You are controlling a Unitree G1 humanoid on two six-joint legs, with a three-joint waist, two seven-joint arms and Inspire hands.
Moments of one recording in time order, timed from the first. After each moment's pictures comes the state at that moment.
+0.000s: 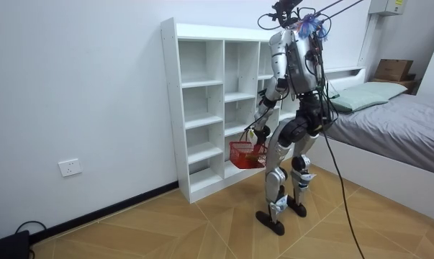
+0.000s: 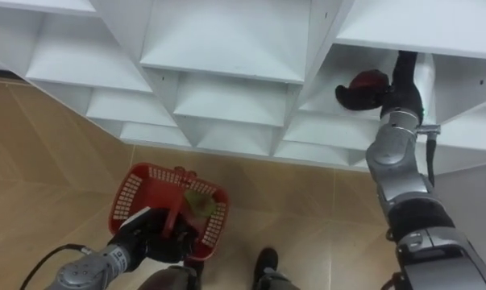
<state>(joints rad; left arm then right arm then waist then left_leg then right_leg) -0.09 0.29 -0.35 0.76 -0.20 -0.08 -0.25 -0.57 -0.42 0.16 0.93 0.00 -0.19 -0.41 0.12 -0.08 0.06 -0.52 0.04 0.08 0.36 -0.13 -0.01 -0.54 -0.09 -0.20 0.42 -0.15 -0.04</state>
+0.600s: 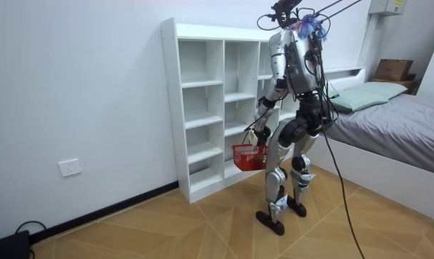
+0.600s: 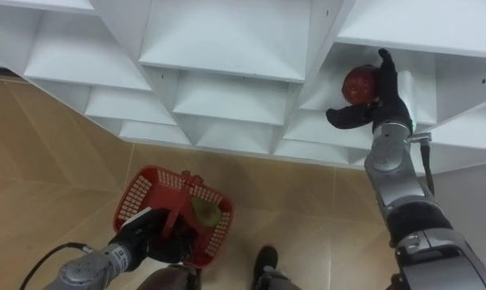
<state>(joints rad) -0.09 0.29 -0.36 0.77 -0.20 -0.07 -0.25 -0.57 -0.42 0.18 0.96 -0.01 -0.15 -0.34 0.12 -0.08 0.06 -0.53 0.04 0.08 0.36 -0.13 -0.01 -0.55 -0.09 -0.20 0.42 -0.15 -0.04</state>
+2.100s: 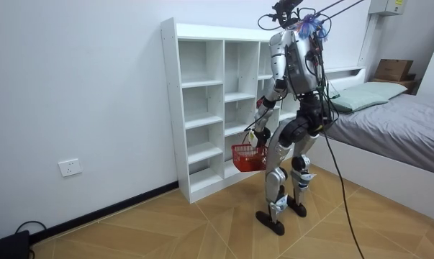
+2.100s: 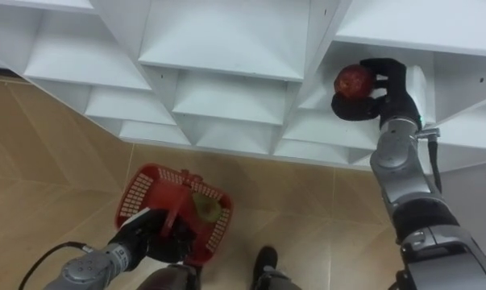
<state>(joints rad) -0.12 0.29 -0.39 0.82 -0.20 -0.07 -0.21 -0.58 -0.44 0.18 0.97 -0.03 -0.15 -0.37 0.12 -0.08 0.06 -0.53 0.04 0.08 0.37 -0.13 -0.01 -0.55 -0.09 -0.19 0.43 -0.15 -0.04</state>
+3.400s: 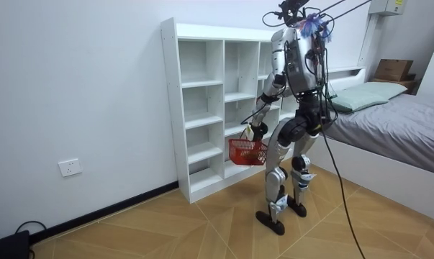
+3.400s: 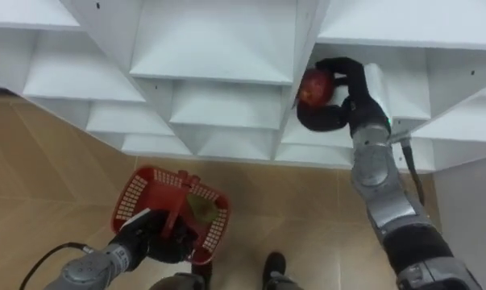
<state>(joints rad) -0.08 0.29 -0.36 0.75 -0.20 -0.07 -0.21 -0.33 -0.43 0.25 0.54 -0.12 -0.14 -0.25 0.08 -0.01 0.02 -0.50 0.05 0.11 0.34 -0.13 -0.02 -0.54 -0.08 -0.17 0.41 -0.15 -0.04</state>
